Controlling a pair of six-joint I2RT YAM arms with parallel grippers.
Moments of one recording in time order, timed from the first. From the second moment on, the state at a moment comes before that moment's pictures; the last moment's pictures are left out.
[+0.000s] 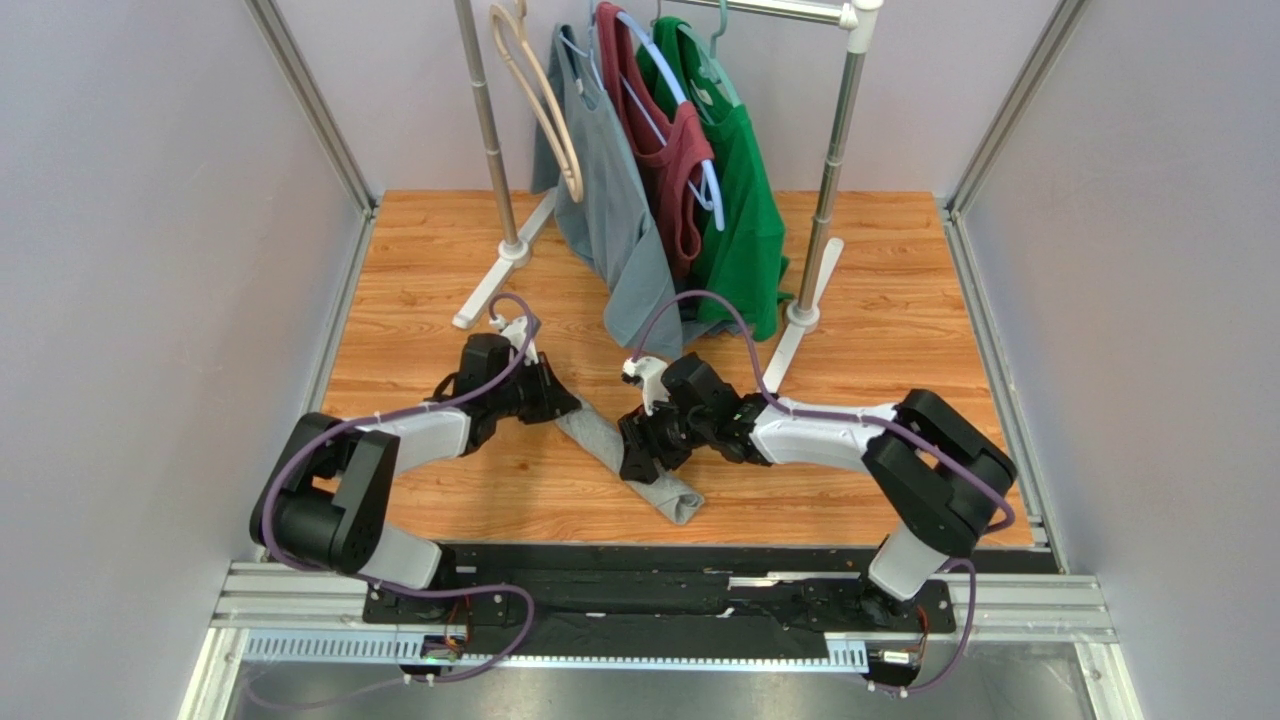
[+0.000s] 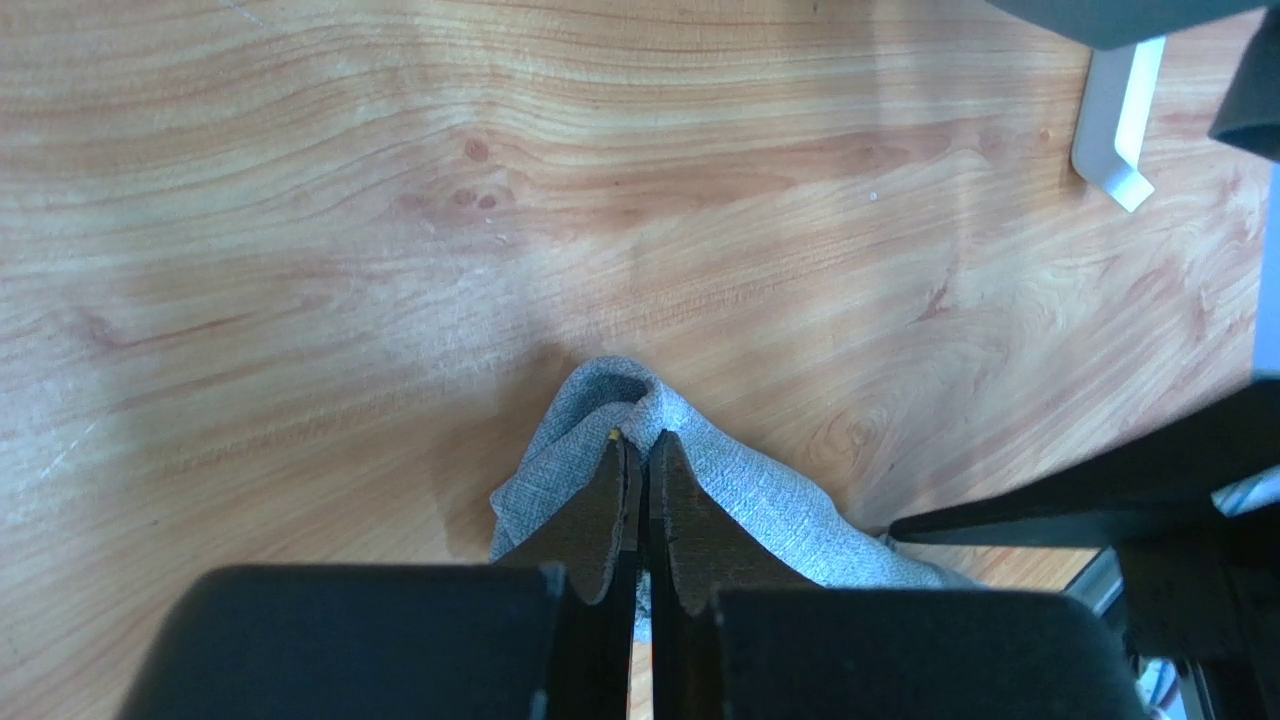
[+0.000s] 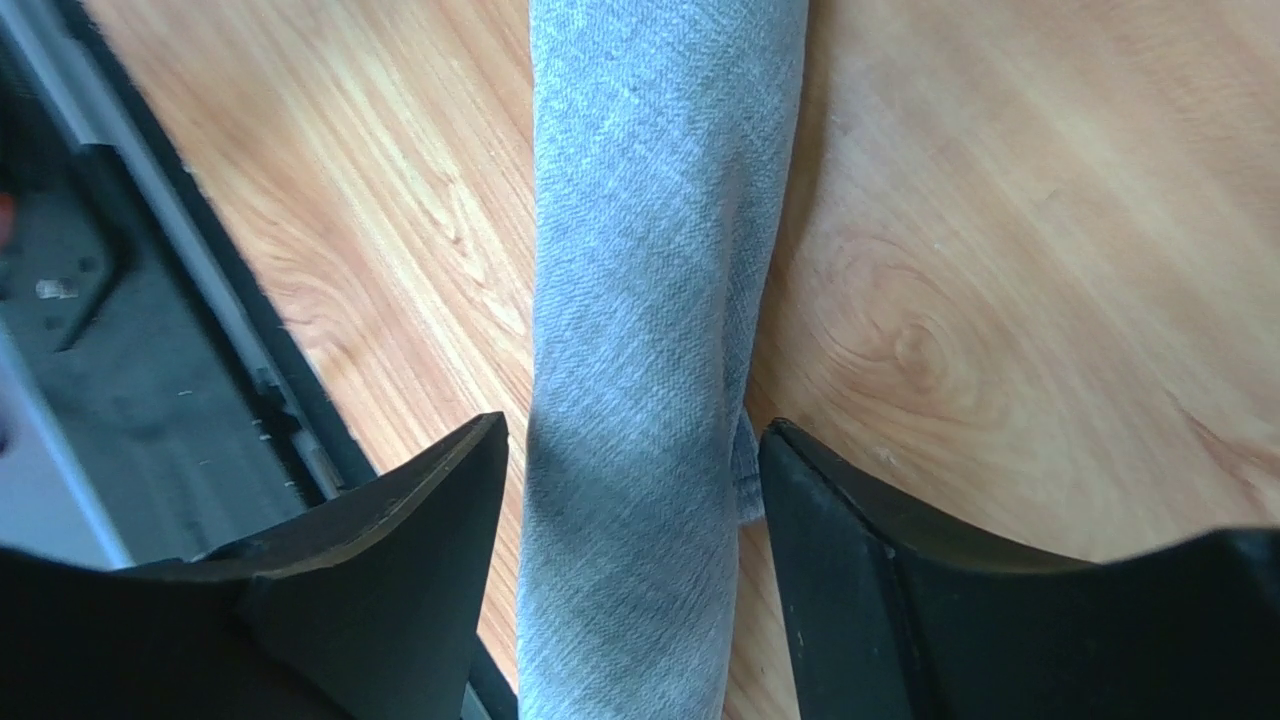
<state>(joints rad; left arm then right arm) -0.29 1.45 0.50 0.27 0.39 -0.52 0.86 1.66 0.82 0.06 -0.38 0.29</state>
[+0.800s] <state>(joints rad) -0.29 1.57 0.62 0.16 0.43 -0.51 1.22 1.75 0.99 -0.13 0.36 0.00</state>
